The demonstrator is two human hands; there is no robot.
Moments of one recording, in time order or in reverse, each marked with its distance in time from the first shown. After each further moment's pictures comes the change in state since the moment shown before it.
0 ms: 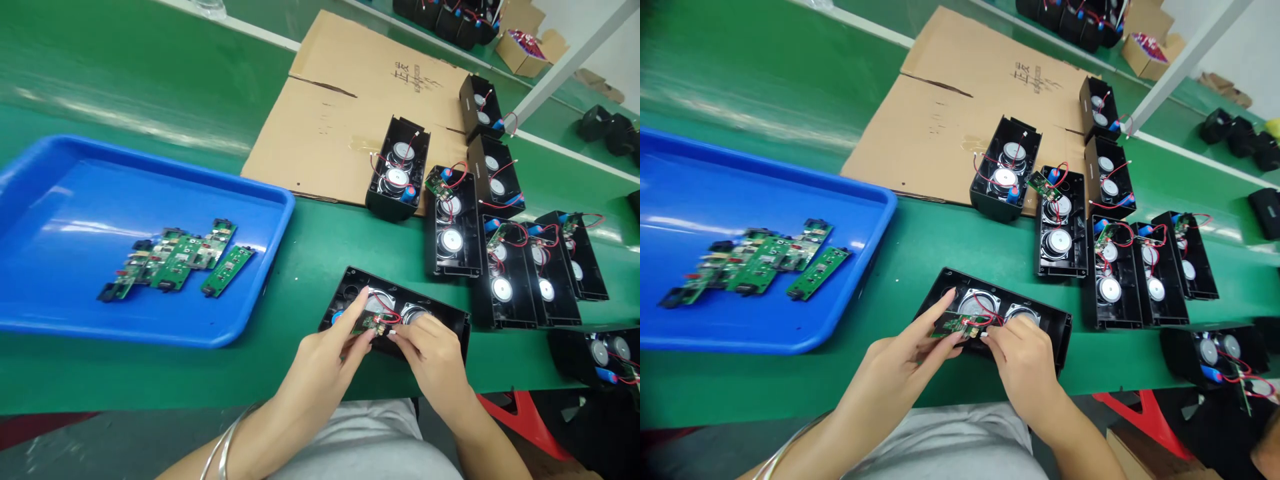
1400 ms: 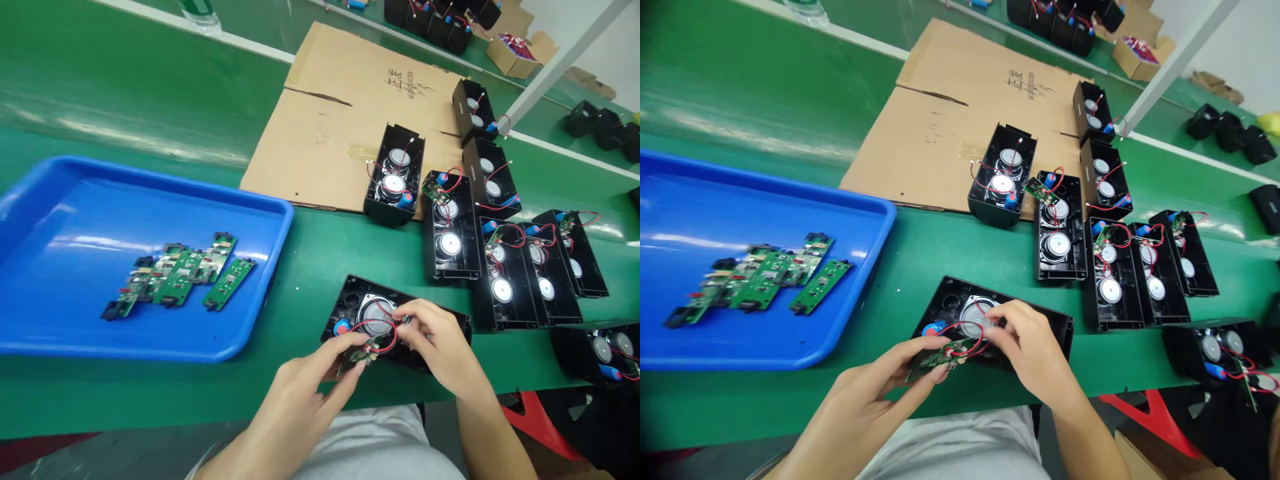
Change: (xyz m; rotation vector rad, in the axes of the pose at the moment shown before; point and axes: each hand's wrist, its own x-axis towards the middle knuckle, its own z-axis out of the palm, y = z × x) left_hand -0.010 0.003 -0.022 0.085 -0.059 0.184; right_hand 0.022 0.001 -0.009 0.214 -0.213 0.254
